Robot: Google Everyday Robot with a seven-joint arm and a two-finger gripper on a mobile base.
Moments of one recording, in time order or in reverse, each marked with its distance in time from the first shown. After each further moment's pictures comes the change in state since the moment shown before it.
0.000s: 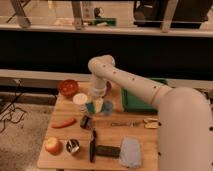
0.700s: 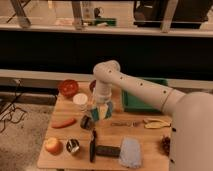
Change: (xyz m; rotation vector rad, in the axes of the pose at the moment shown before) arm 0.001 0.063 0.010 -0.028 -0.019 0.041
